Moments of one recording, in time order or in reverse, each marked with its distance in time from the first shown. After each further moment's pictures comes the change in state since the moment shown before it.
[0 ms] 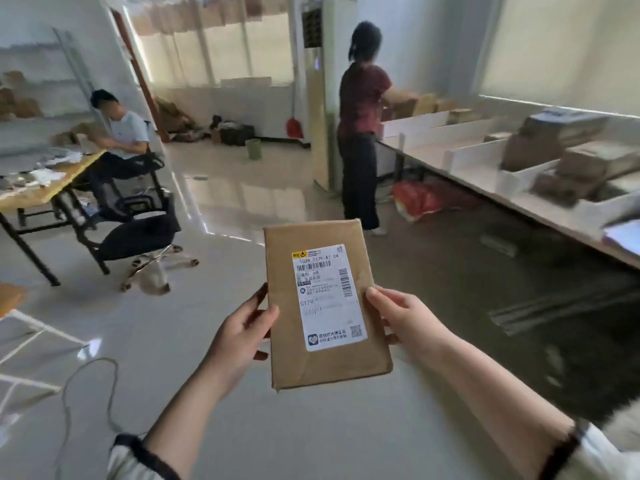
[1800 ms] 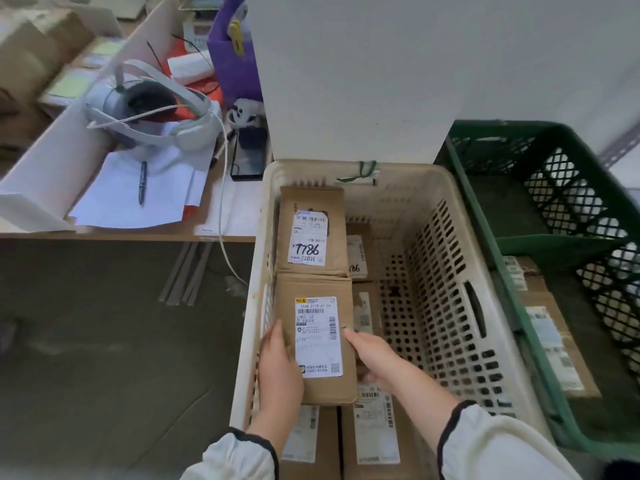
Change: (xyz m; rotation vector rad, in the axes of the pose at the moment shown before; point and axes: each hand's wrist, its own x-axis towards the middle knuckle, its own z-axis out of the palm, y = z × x) left_hand 0.061 -0.026 1.032 0.760 -0.860 0.234; right_hand -0.136 0.396 -0.779 0.846 0.993 0.757
